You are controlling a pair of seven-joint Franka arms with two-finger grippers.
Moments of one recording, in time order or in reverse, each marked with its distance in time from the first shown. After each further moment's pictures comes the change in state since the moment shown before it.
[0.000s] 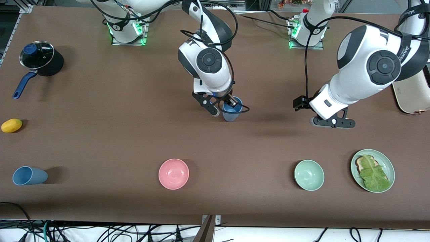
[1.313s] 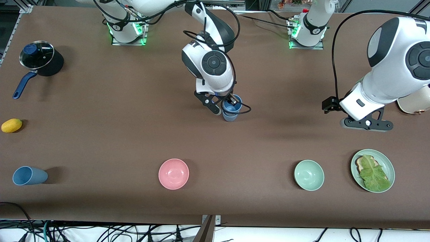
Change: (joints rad) left arm 0.097 -0.001 -0.003 0.103 0.138 -0.078 0.111; right arm 0.017 0.016 0.000 -0.005 0.001 -0.028 0.001
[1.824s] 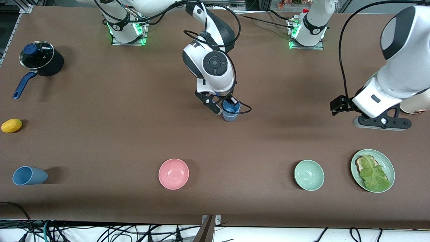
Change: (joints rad) left arm 0.017 -0.008 0.000 0.081 0.000 -0.016 0.016; right arm 0.002 0.002 0.000 -0.003 0.000 0.000 0.004
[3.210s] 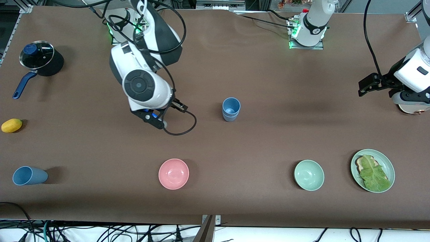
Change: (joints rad) left arm -0.245 -0.173 0.406 -0.111 -0.118 -0.052 0.105; right arm -0.205 -0.162 -0.137 0.012 0.000 -0.450 -0.522
